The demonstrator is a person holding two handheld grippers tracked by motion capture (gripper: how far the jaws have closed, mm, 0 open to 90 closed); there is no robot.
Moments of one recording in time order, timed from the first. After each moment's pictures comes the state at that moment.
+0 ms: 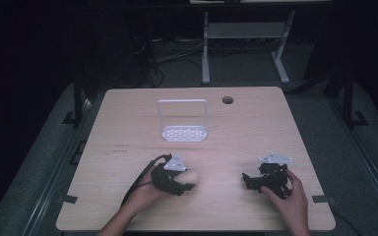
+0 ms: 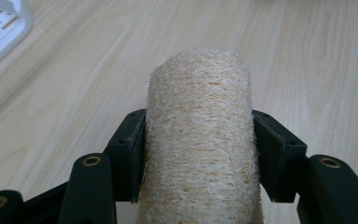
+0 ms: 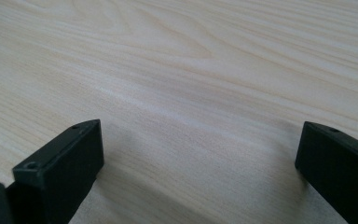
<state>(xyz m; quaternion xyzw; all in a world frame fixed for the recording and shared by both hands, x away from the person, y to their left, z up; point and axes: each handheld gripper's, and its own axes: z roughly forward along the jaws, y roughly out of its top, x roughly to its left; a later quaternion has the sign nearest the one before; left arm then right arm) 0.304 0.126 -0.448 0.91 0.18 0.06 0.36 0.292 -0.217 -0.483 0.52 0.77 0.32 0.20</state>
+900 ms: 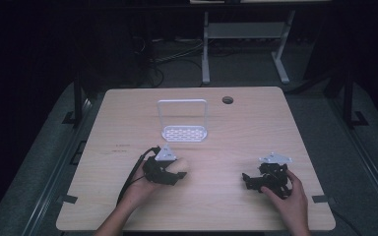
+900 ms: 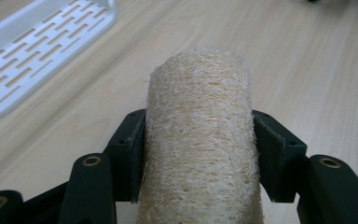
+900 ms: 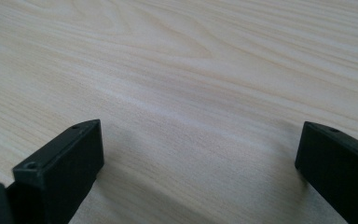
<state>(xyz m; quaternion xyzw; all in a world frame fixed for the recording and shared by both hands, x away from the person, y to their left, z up) 0.319 0.148 -0.439 0.89 0.25 0.10 0.36 0.292 -0.217 -0.483 0.52 0.77 0.32 0.20</state>
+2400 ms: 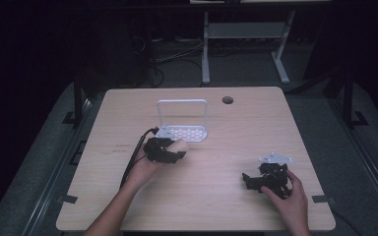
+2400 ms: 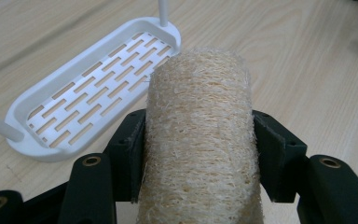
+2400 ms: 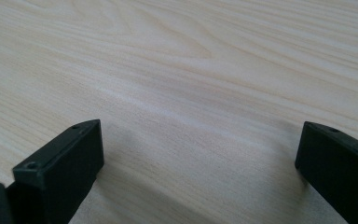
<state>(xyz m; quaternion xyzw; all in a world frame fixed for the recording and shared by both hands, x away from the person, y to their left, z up) 0.373 0.147 -0.425 0.87 0.30 0.11 0.37 0.292 -0.217 -0.483 0.51 0.77 0.32 0.20</state>
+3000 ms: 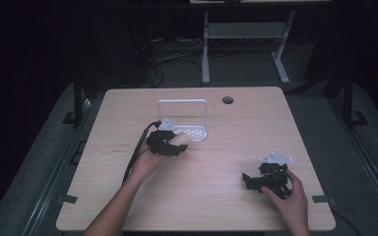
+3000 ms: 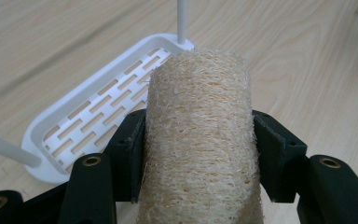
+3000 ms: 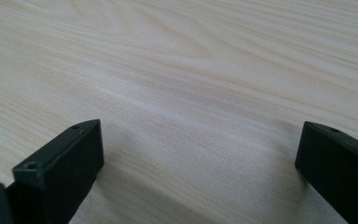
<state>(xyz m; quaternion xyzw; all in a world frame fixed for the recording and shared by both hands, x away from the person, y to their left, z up) 0.393 0.138 -0.422 0.87 0.30 0.12 0.37 0.292 -0.217 -0.483 0.52 0.77 0.32 0.20</state>
